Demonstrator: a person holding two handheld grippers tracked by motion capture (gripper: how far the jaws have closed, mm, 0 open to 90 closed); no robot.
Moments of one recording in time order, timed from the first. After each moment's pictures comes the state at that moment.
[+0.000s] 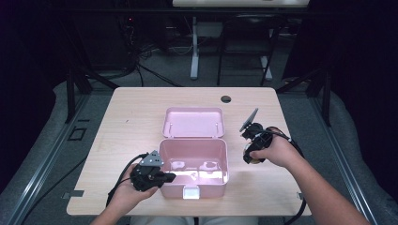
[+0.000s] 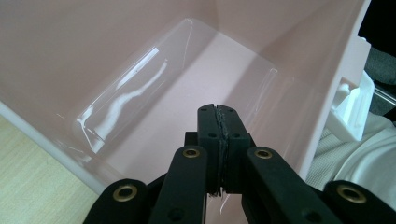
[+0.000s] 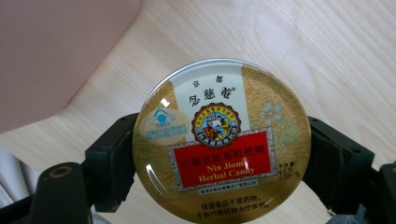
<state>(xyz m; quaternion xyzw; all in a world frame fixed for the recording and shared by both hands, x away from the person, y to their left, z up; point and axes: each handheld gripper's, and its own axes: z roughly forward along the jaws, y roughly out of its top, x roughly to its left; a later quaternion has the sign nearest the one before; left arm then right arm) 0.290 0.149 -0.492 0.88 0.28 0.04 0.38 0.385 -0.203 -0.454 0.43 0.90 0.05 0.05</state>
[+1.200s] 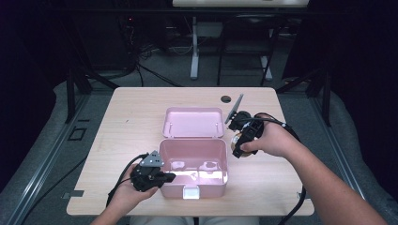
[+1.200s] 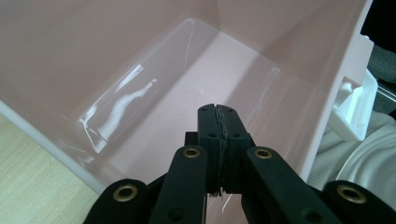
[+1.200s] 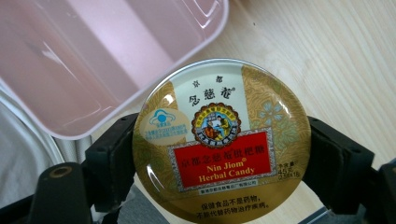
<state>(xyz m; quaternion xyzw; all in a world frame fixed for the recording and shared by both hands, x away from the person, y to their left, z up) 0.289 0.149 -0.493 0.88 0.28 0.04 0.38 0.370 -0.156 -0.383 0.33 0.94 0.07 0.05</state>
